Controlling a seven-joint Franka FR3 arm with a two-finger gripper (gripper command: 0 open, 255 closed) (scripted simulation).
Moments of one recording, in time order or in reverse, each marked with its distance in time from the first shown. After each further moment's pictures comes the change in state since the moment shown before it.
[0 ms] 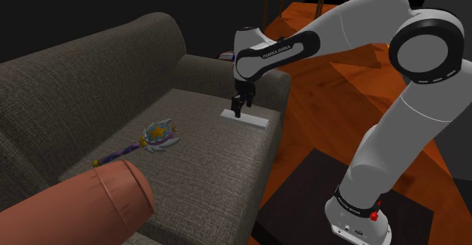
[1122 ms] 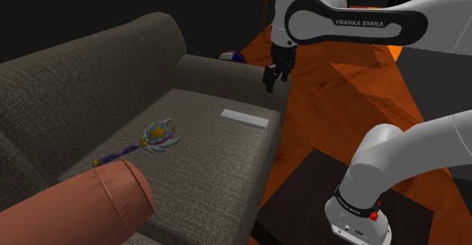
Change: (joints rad) arm -0.046 -0.534 0.046 -0.052 -0.057 -0.405 0.176
